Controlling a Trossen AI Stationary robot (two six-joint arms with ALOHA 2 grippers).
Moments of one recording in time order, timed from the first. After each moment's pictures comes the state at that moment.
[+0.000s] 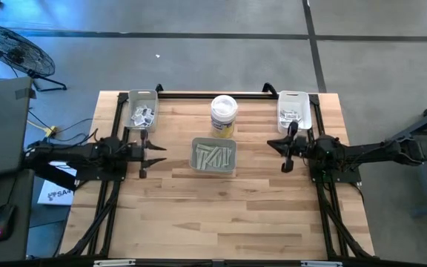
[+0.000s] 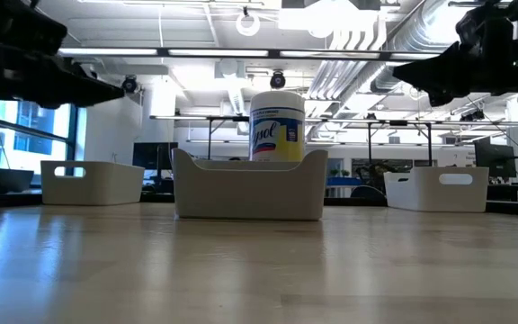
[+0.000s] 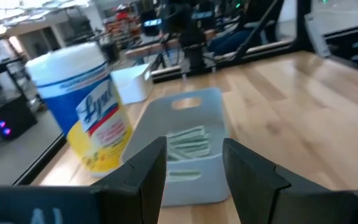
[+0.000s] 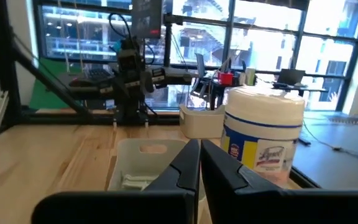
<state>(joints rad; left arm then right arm) -0.02 0.11 0.01 0.02 -0.08 0.24 -0.07 0.50 0.01 0.61 0.14 -0.08</state>
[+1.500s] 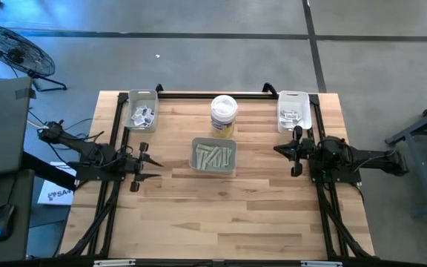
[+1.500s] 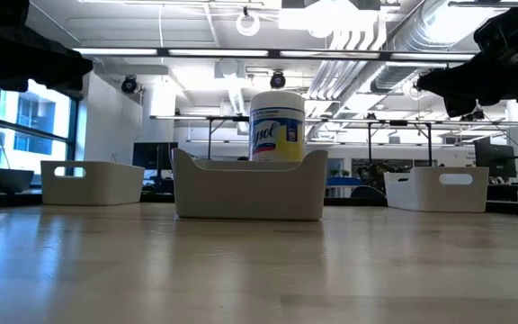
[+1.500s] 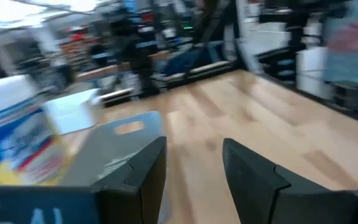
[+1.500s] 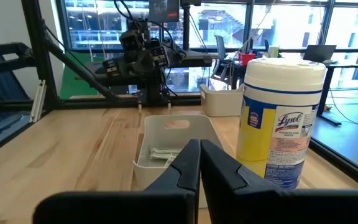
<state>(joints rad) -0.42 0.10 0.01 0.05 -0.26 0.22 -0.07 0.02 0.01 0.03 0.05 0.00</state>
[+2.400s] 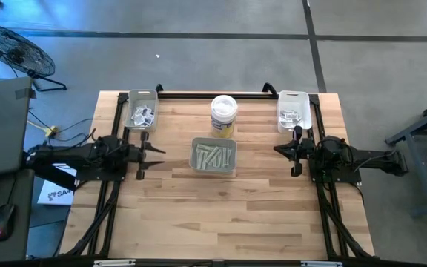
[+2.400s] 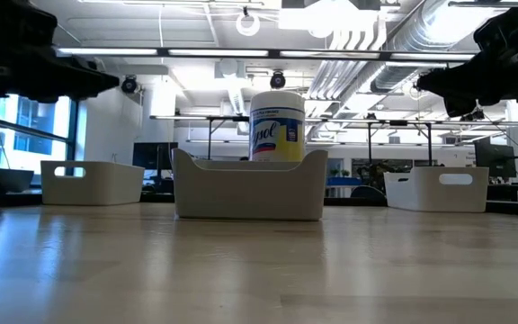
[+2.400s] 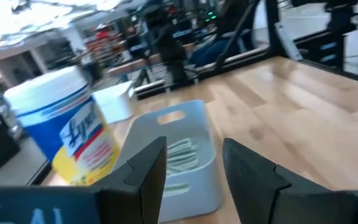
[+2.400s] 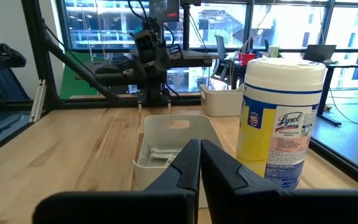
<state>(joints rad) 0.02 0.07 0.01 0.02 0.08 0.32 -0.07 0.02 0.01 0.03 0.05 0.00</state>
